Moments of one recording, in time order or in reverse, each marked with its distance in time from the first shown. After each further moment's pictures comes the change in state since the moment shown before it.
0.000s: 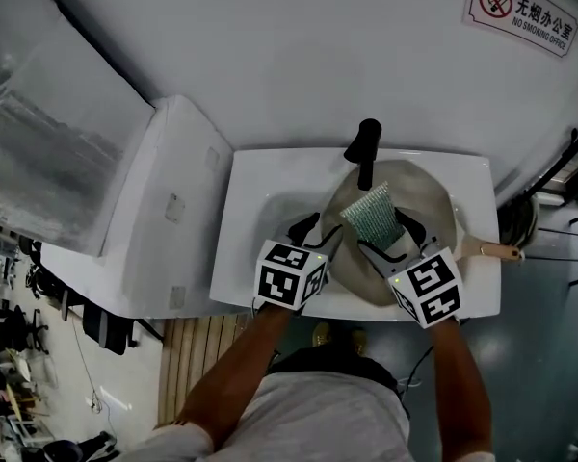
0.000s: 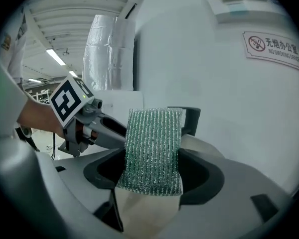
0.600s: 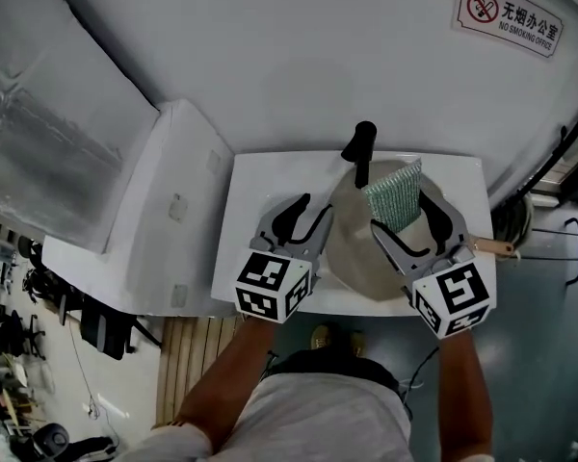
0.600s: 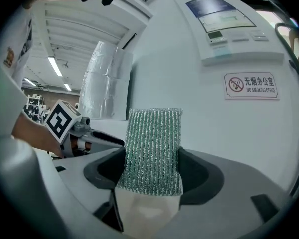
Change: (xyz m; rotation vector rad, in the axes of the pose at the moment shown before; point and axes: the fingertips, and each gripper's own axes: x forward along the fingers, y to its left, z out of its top) left arm -0.066 -0.012 0.077 0.094 -0.334 0.032; right arm -0.070 -0.011 0.080 0.005 -0.300 -0.126
